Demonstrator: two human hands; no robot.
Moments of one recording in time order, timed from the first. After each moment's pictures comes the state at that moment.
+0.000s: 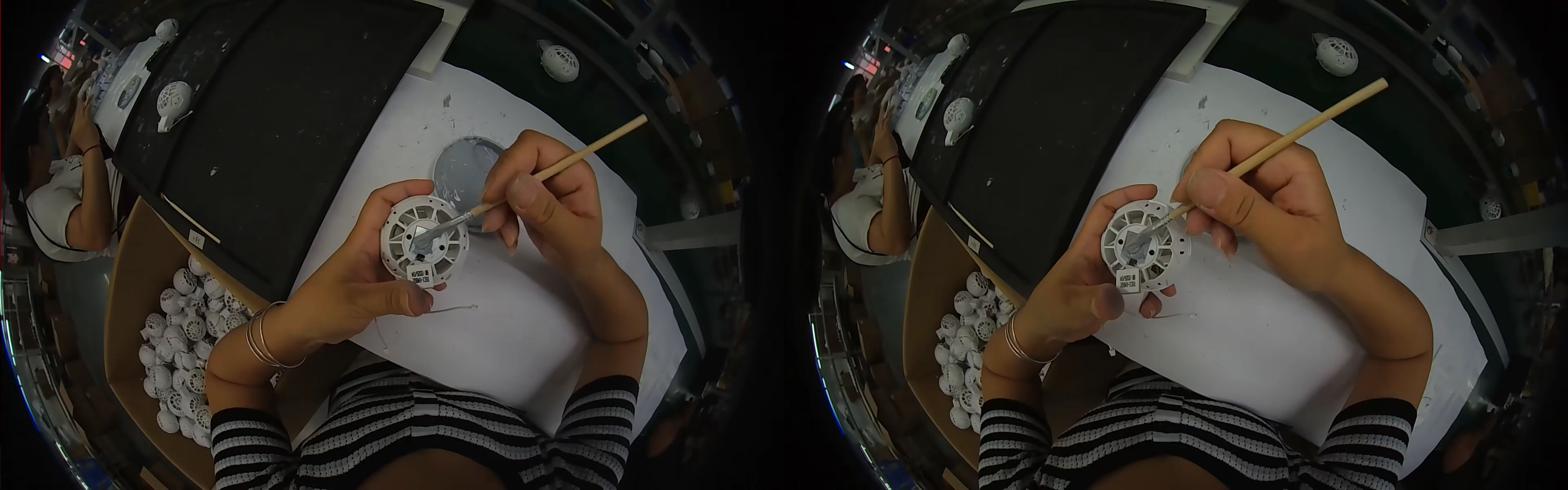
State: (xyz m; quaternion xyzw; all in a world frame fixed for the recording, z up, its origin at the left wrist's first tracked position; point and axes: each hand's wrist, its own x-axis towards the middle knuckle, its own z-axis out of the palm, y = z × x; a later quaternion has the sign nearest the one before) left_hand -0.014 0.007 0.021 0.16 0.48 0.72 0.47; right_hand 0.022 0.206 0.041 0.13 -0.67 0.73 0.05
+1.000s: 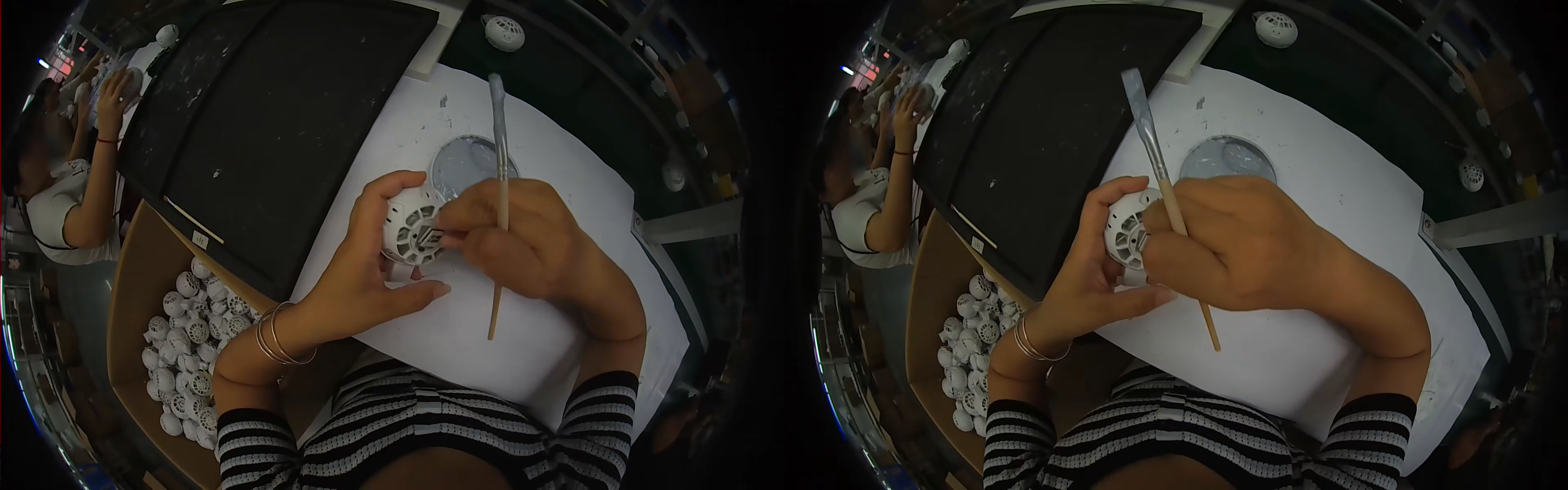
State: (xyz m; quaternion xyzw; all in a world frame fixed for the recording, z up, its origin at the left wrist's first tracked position) left_hand -0.015 0.008 0.015 0.26 0.53 0.71 0.37; right_hand 0.024 0.194 0.045 0.40 -0.83 0.28 0.26
